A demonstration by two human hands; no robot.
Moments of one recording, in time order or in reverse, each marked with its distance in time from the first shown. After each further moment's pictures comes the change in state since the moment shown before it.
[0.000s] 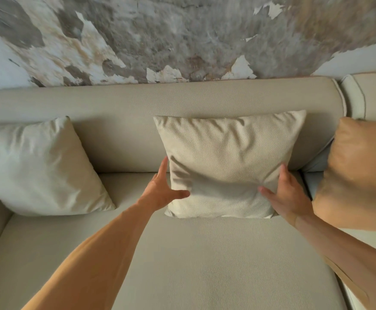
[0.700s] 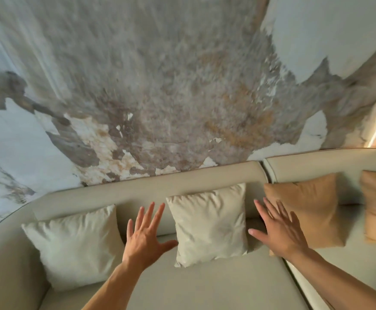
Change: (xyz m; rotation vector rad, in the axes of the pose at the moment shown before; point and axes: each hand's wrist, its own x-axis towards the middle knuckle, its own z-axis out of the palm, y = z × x) left_hand -0.240 0.095 -0.178 0.611 0.307 0.472; right_hand -0.218 -0.108 -0.221 -0.388 0.188 -0.140
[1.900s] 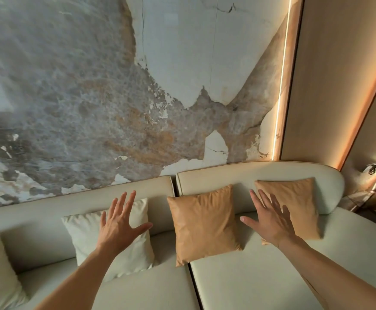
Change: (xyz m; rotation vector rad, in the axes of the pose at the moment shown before) left_hand 0.038 0.359 0.047 -0.121 0.107 0.048; right_hand -0.043 0.396 -0.128 -0.015 -0.007 0.178
